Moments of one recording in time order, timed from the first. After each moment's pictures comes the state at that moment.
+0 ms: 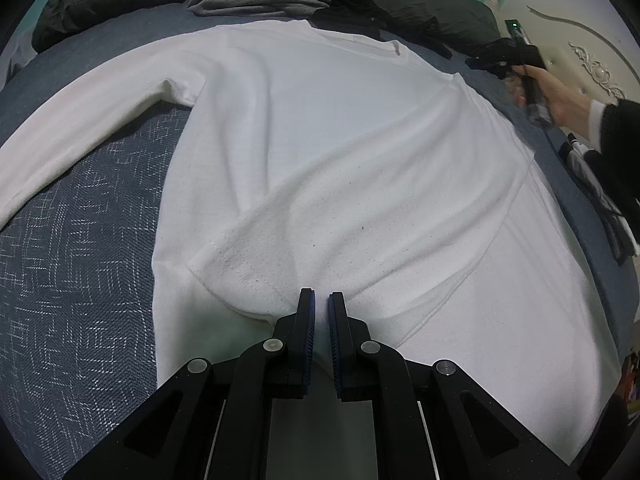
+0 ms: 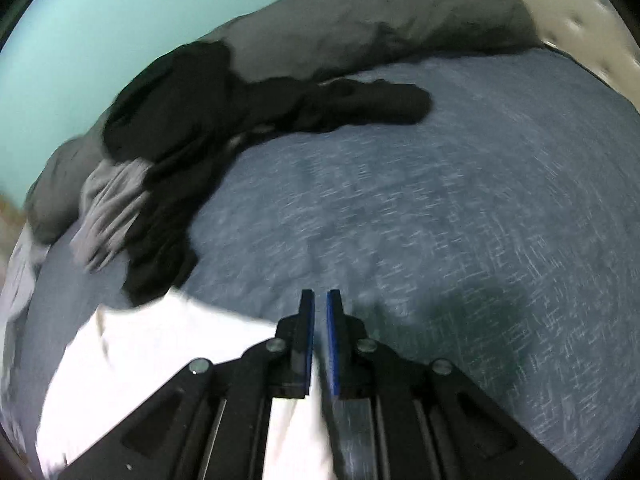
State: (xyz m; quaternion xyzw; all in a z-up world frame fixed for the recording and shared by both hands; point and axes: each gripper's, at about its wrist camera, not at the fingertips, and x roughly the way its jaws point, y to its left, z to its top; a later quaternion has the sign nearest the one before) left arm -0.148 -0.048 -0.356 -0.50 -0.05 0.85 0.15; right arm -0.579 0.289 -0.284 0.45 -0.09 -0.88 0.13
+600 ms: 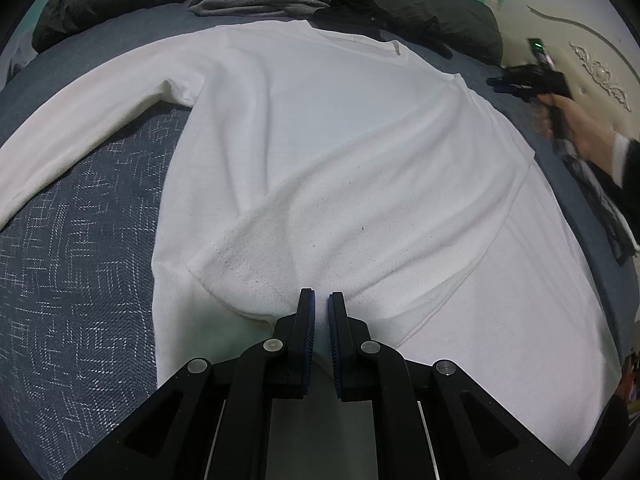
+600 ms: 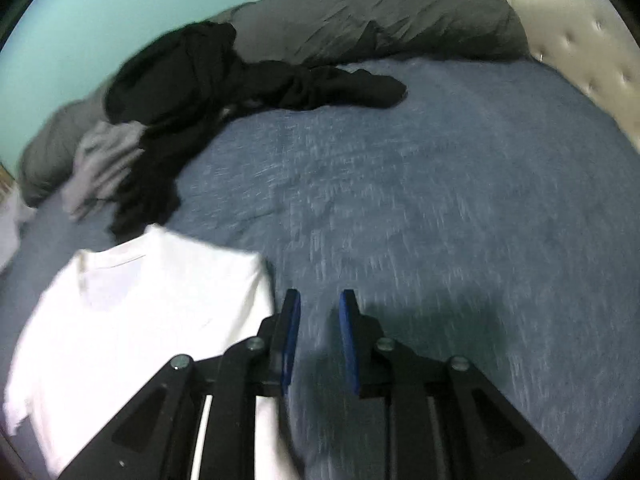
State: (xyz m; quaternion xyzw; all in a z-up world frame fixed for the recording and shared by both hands) left arm -0.182 -0.022 -0.363 -0.50 -0.05 0.85 0.15; right arm -0.516 0.322 -0.291 0.46 -0.07 -0.88 0.13
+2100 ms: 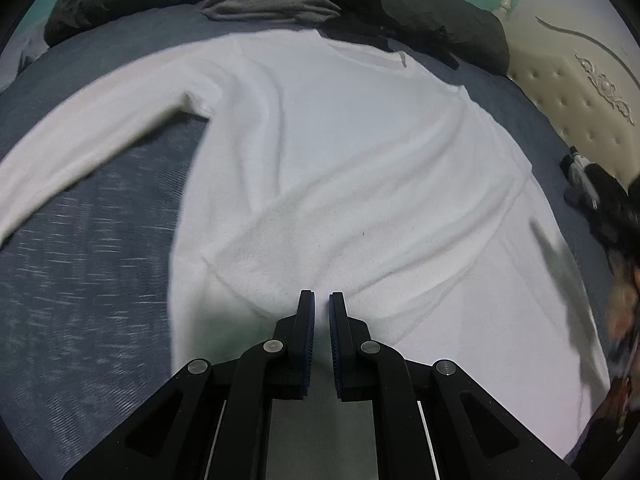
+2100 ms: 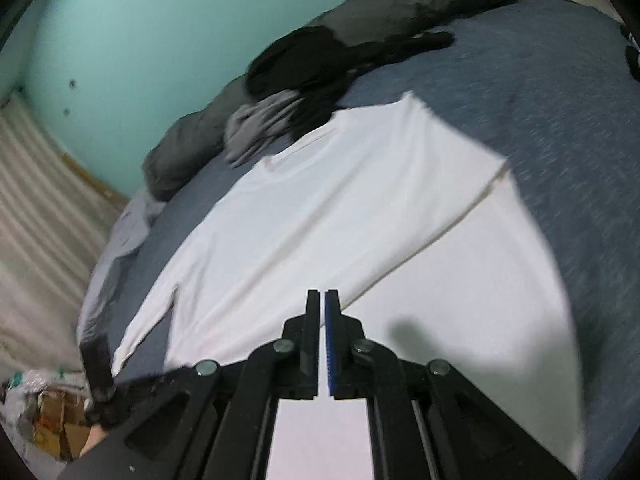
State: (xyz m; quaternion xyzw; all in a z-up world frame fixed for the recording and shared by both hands) left arm -0.173 -0.030 -0.336 -0.50 -0.07 0.86 0.12; right arm -0.247 0.269 -0.286 0.42 -0.22 -0.84 0.27
